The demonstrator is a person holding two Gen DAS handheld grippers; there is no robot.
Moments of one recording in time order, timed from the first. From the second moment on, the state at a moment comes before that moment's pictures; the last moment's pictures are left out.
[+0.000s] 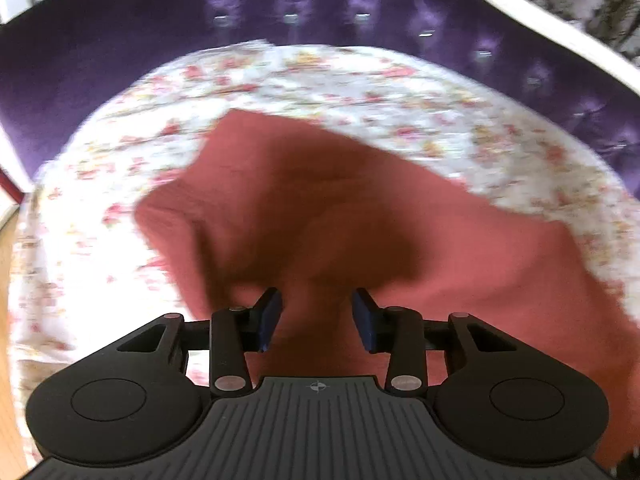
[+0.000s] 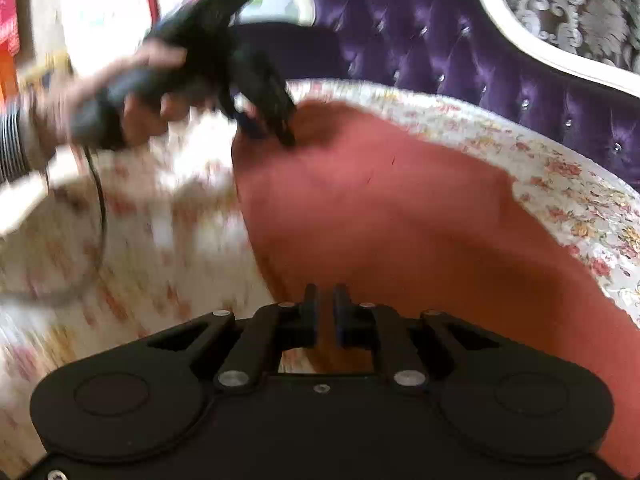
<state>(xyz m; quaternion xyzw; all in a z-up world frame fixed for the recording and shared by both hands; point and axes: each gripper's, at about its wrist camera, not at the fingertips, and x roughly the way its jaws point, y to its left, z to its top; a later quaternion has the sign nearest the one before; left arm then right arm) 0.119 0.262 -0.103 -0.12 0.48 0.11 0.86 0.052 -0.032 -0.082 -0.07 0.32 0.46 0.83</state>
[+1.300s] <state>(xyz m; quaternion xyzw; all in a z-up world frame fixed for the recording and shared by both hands) 0.138 0.161 -0.126 -0.01 0.49 0.02 0.87 0.133 -0.065 -0.079 -0.07 0.29 0.41 0.86</state>
